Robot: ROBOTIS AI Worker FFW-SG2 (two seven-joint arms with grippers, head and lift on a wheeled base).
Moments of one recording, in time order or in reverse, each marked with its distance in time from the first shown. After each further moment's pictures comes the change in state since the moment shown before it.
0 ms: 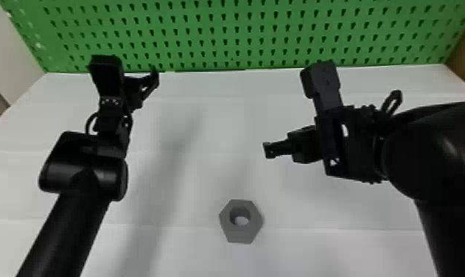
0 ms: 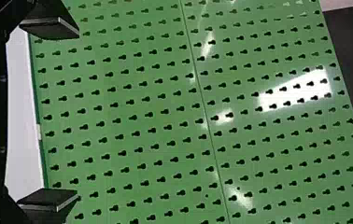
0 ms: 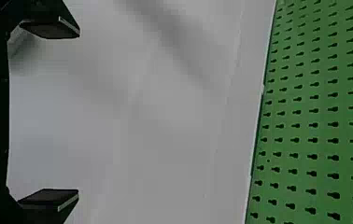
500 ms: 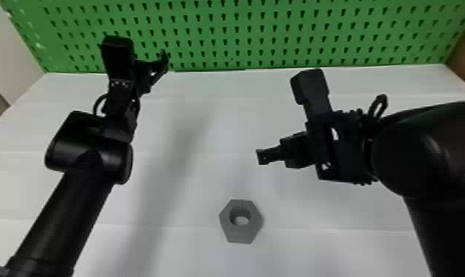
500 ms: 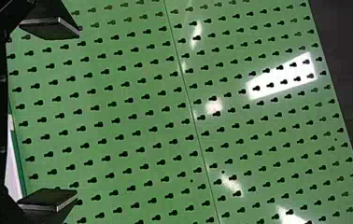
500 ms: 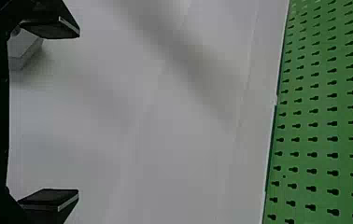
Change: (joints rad) left arm -0.093 0.037 -0.093 0.047 0.022 -0.001 0.017; right arm -0.015 0.003 0.019 0.059 -0.041 -0.001 0.000
